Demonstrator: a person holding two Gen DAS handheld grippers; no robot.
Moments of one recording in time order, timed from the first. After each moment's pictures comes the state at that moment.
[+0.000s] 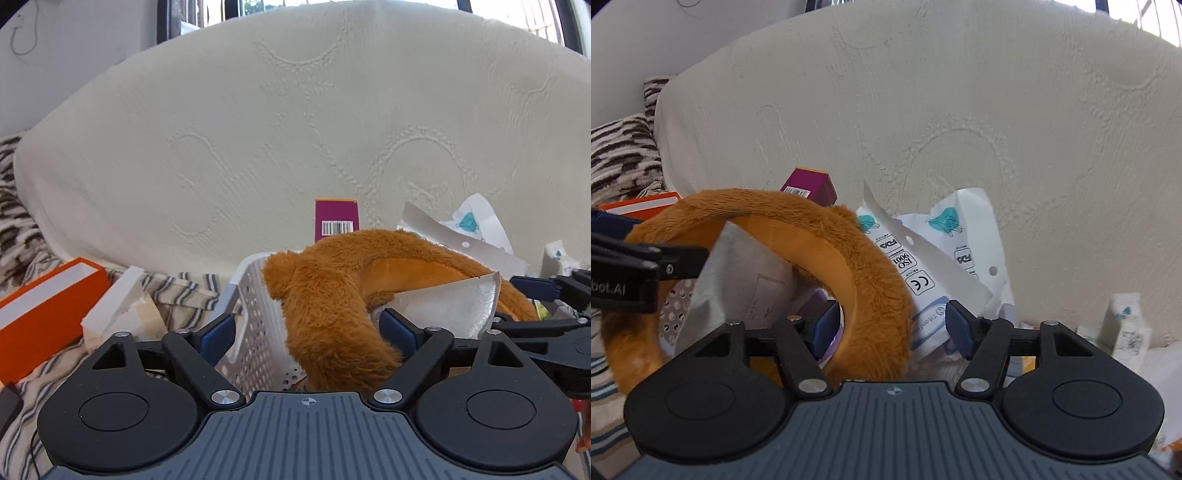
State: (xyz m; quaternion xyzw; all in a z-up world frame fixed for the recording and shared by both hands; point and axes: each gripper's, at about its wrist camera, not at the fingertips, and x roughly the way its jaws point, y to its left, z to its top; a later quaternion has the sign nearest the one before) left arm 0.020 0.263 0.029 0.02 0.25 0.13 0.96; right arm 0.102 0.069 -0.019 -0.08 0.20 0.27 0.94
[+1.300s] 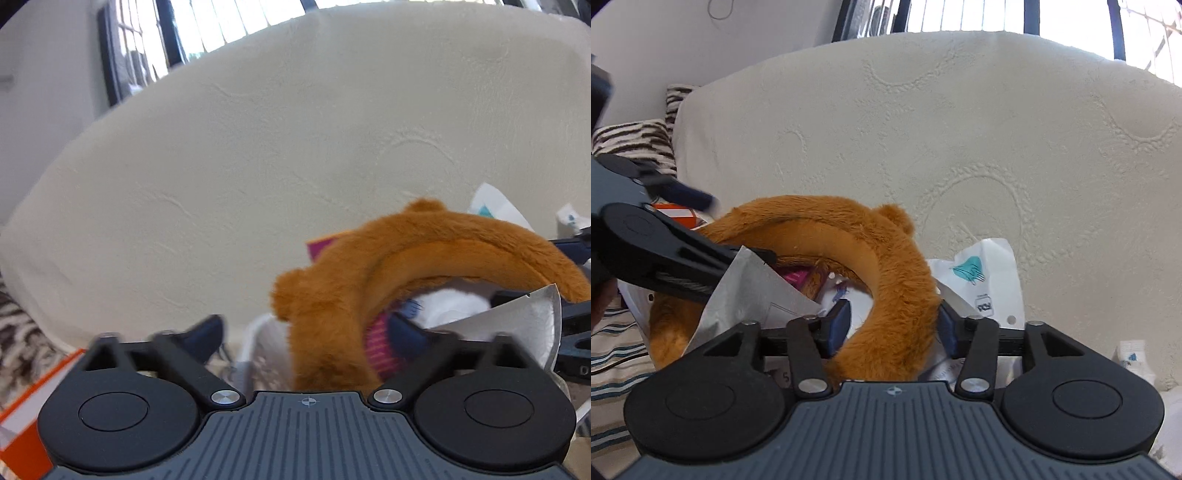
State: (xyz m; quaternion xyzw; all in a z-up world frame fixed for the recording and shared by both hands) left arm 0.048 0.268 0.025 0.15 0.19 0.10 0.96; right arm 0.099 0.080 -0.018 -0.11 0.13 0.28 0.94
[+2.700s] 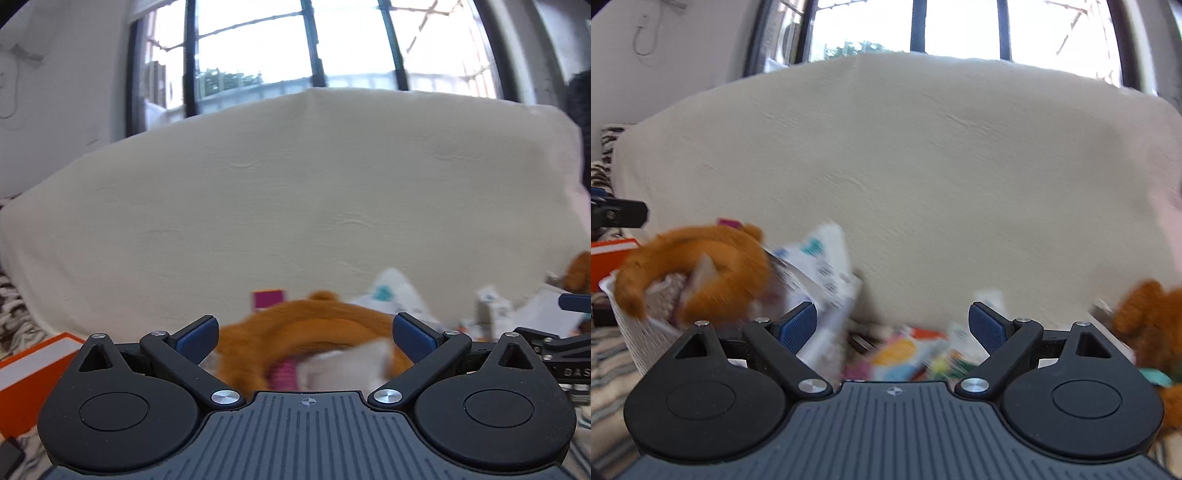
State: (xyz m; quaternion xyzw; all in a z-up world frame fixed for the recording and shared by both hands) left arm -0.047 0.188 0.075 0.06 0.13 0.05 0.99; right arm 0.033 -0.069 -0.005 -0.04 0.13 0.16 0.98
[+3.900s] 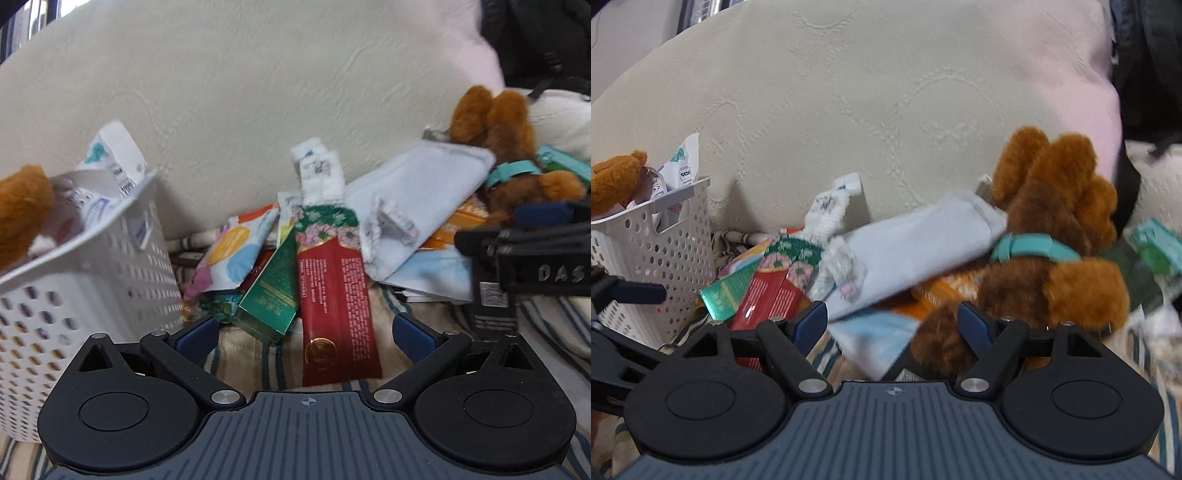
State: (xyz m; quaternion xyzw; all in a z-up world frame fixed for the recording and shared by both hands) left arm 0.057 -0.009 -0.091 0.09 0.28 -0.06 0.95; right arm 0.064 -0.207 -0.087 -0.02 0.21 0.11 0.97
